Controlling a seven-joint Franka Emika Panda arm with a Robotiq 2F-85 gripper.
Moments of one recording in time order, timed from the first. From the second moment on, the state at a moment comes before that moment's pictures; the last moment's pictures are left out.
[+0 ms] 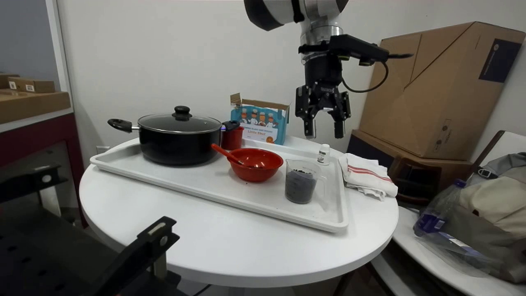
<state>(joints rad) -0.20 0.53 -0.07 -1.93 -0.45 2.29 -0.94</state>
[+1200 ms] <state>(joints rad) -0.16 0.65 -0.13 -1.91 -0.56 2.26 -0.92</state>
